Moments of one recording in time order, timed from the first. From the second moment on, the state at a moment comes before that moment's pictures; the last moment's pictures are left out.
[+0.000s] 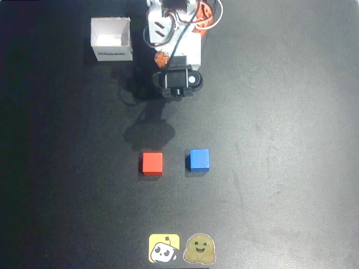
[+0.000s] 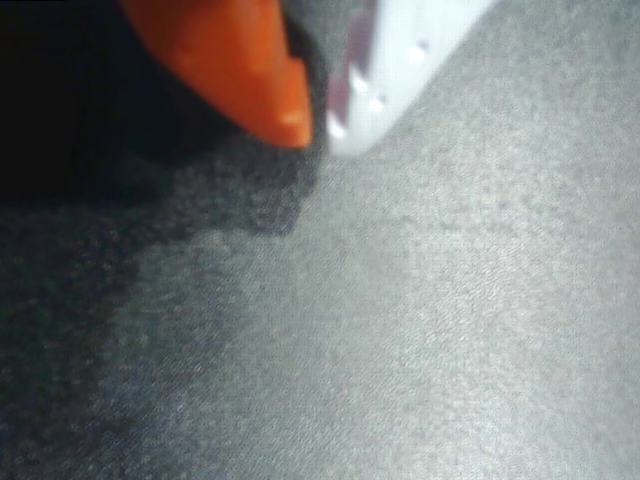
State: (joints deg) arm 2.1 182.8 169.5 76.9 89.8
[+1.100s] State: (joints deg) arm 2.1 182.7 169.2 76.9 89.8
